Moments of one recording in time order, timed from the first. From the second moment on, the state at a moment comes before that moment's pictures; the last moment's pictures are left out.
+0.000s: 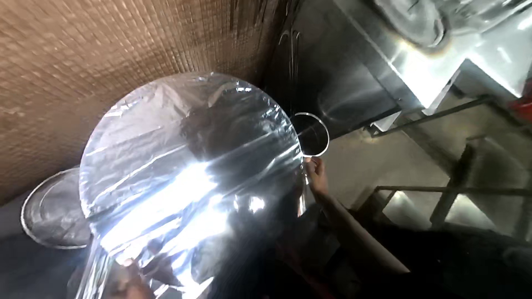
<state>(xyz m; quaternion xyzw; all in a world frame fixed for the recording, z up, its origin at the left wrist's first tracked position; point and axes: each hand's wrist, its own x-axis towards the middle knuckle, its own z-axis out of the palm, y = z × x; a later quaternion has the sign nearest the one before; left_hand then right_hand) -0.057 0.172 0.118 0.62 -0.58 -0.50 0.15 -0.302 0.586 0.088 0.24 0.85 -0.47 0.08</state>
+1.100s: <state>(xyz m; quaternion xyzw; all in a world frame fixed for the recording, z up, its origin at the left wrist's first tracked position) -0.019 0.213 0.039 0.69 -0.50 -0.52 0.02 -0.218 0.567 0.042 0.51 0.40 -0.76 0.06</state>
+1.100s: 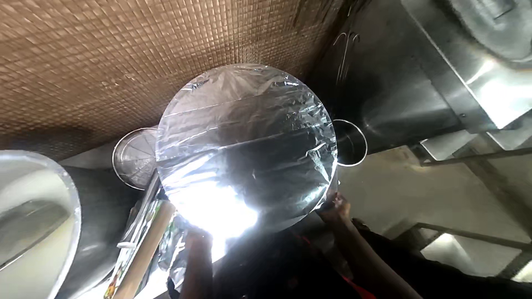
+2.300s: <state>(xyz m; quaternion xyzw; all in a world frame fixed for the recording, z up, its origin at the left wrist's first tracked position) -0.178 0.145 0.060 0.19 -0.98 -0.05 -0.06 -0.323 0.397 0.053 -0.34 0.93 -0.05 0.12</state>
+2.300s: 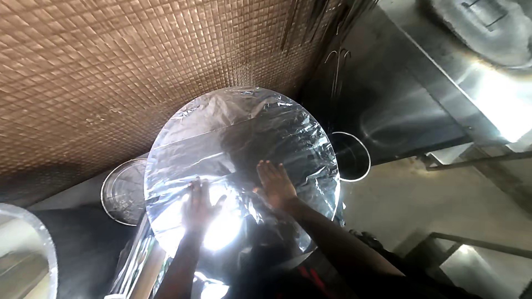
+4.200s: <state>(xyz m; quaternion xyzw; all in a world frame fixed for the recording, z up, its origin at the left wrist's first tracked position) -0.037 0.209 0.065 0.61 -0.44 -0.65 0.12 -0.249 0.551 0.074 0.27 0.84 -0.46 0.11</state>
